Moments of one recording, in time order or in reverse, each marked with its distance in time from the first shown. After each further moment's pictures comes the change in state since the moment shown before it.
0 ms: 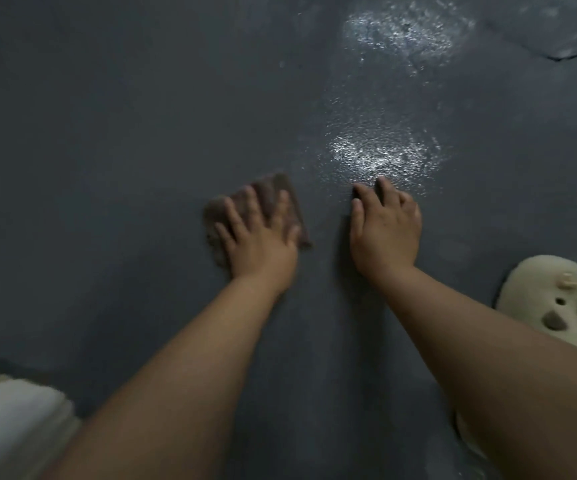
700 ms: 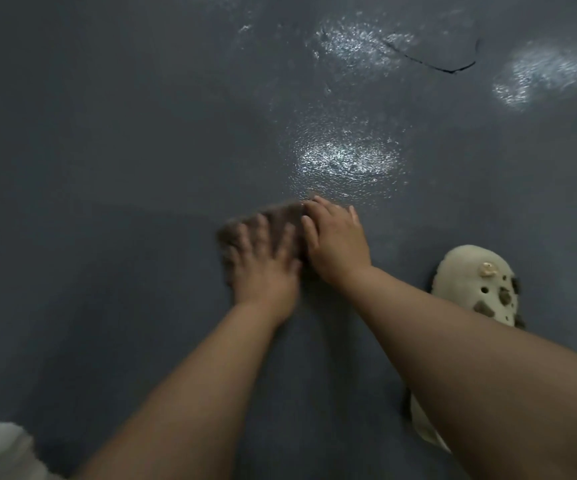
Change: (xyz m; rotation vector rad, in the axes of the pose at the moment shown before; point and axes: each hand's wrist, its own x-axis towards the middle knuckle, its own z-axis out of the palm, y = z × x) left_hand -0.032 0.066 0.009 0.143 -0.101 0.250; right_hand 0.003 0.029 -0.030 0.159 -0.188 -0.103
